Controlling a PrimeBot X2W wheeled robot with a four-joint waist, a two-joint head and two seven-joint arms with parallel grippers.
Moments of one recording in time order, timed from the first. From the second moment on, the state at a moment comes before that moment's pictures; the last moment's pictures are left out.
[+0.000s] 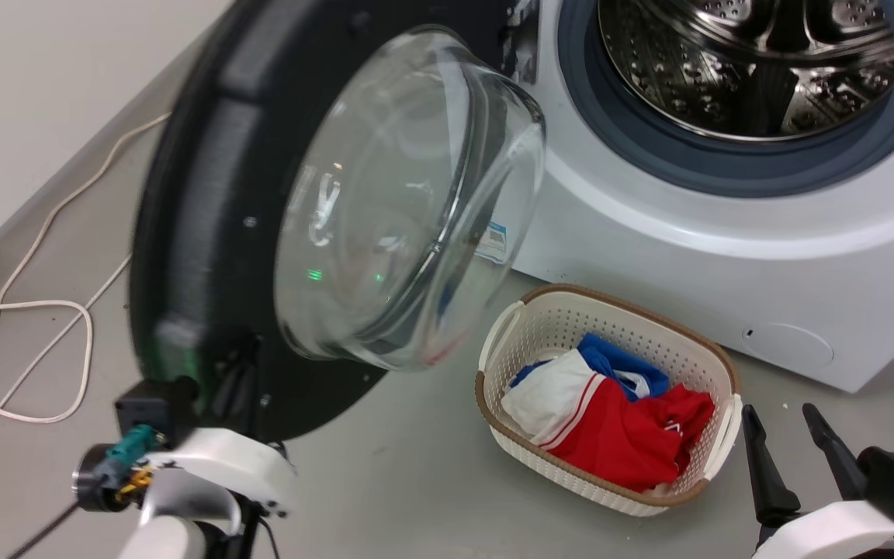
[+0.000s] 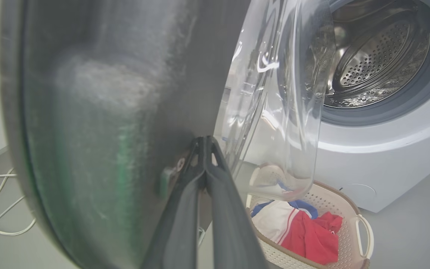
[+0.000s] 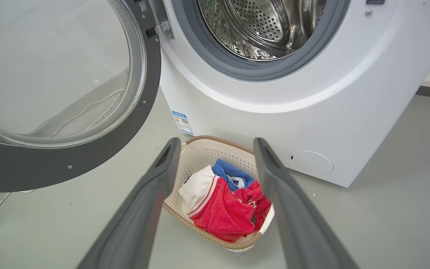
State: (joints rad) left arm -0.11 0.28 -0.26 0.04 -0.45 0.16 -0.05; right arm 0.12 -0.05 -0.07 -0.04 0.15 0.13 0.02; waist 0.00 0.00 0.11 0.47
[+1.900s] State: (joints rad) left arm 0.10 0.34 -0.22 0.00 -0.48 0.22 -0.13; right arm 0.14 -0.05 -0.05 0.02 0.20 0.13 -0.02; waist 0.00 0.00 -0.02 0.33
